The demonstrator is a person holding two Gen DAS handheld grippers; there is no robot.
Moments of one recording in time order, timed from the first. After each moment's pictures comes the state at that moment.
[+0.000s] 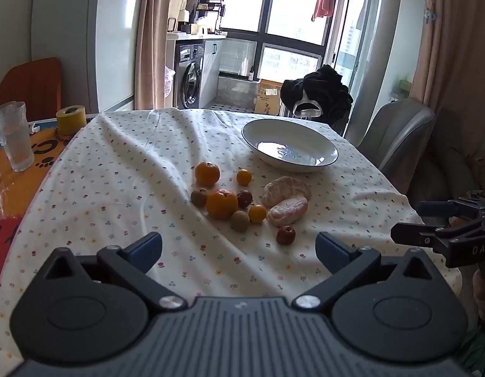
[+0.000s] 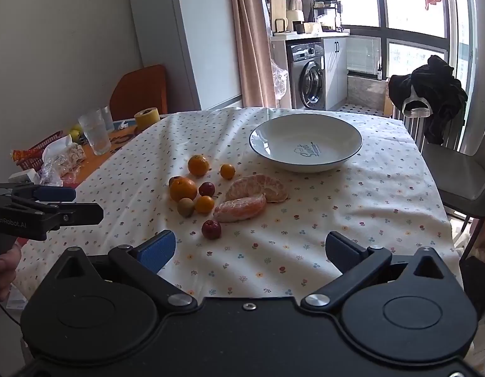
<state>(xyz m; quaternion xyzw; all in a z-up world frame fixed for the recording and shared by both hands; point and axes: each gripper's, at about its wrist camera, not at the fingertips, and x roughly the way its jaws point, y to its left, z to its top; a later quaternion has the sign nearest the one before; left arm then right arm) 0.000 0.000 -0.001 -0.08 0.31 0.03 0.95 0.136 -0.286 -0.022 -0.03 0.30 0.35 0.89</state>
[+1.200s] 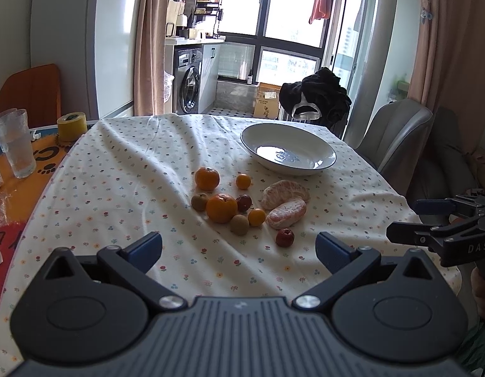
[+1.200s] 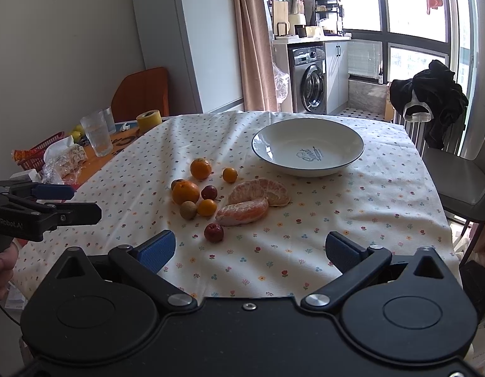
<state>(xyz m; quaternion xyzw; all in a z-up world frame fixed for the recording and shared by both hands) -0.004 -0.001 0.009 -0.07 0.30 0.03 0.95 0.133 -0.285 -0.020 -0.03 0.29 0.35 0.89</state>
